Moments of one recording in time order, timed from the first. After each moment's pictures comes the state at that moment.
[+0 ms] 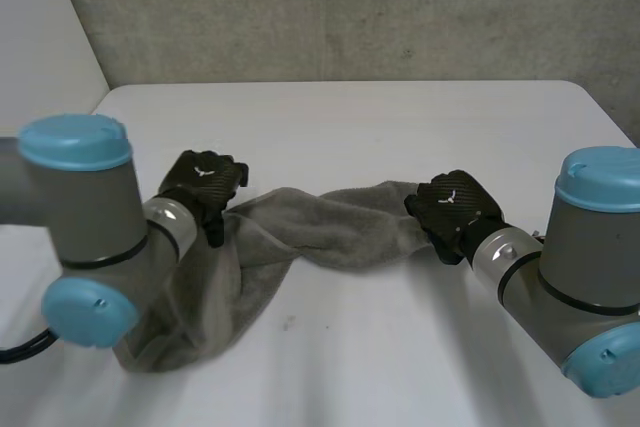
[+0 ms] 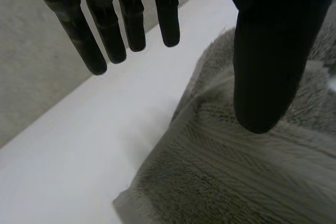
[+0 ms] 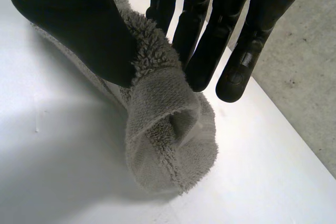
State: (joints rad) left arm 4.26 -2.06 -1.45 3.18 -1.58 3.50; right arm 2.01 -1.18 1.64 -0.12 1.41 2.55; left_hand 0.44 0.43 0.43 0.43 0.26; right_hand 0.97 1.18 1.19 1.19 0.99
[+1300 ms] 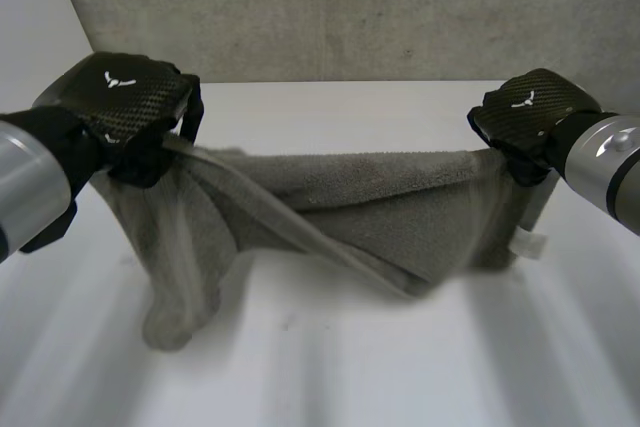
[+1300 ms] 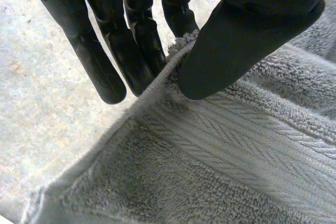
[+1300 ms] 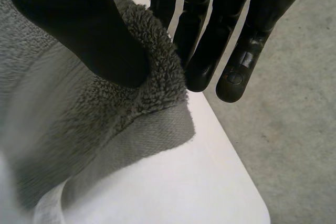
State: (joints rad) left arm 4.29 -1.50 -1.44 2.75 -1.45 3.50; right arm 1.90 -1.40 1.33 0.37 1.41 2.41; left_hand 1.17 1.21 1.21 1.22 1.02; right_hand 0.97 1.18 1.19 1.19 0.99
